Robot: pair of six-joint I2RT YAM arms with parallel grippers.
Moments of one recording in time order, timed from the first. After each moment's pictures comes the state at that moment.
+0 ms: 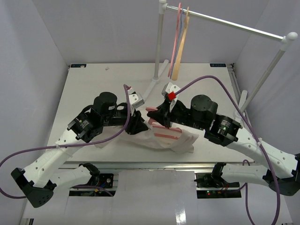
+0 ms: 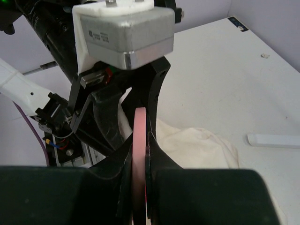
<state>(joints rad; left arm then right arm) -0.73 1.00 1.14 -0.59 0.49 -0.03 1.08 1.05 1.21 -0.26 -0.14 0.02</state>
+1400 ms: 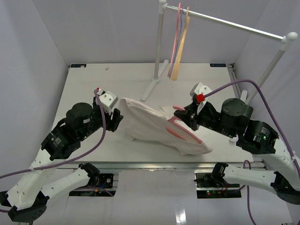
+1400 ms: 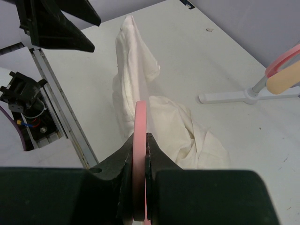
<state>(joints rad) -0.73 0.78 1.19 -0.75 -0.11 0.06 1.07 0.87 1.36 -0.67 0.04 -0.05</state>
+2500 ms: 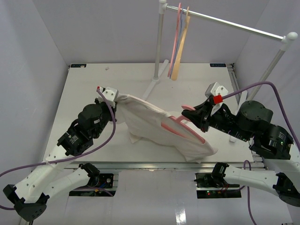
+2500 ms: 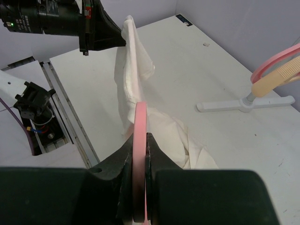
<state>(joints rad) -0.73 0.78 0.96 -0.39 -0.41 0.03 1.07 0.81 1.43 -0.72 0.04 -0.04</state>
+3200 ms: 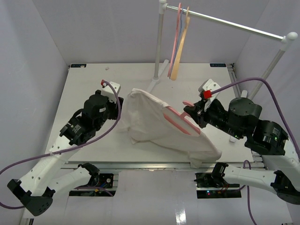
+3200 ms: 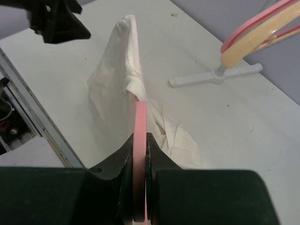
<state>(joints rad) -0.65 0.91 1.11 -0.62 -0.34 0.00 1.07 0.89 1.47 -0.81 0.20 -0.06</state>
